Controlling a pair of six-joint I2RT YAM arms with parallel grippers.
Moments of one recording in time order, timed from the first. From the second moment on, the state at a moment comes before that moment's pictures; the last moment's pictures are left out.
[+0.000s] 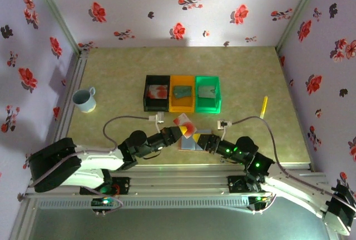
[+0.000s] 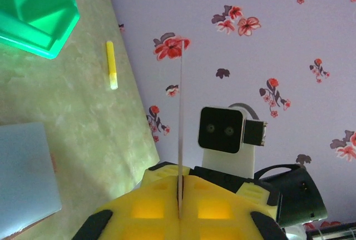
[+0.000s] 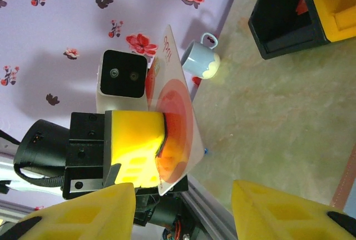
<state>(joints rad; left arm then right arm) -1.12 1.28 0.28 1.03 0.03 -1.22 0.95 0.49 0.09 0.35 -0.18 1.06</state>
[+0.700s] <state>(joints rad) -1.15 1.34 0.28 1.09 0.03 -1.25 0.96 0.58 0.09 0.46 -0.18 1.05</state>
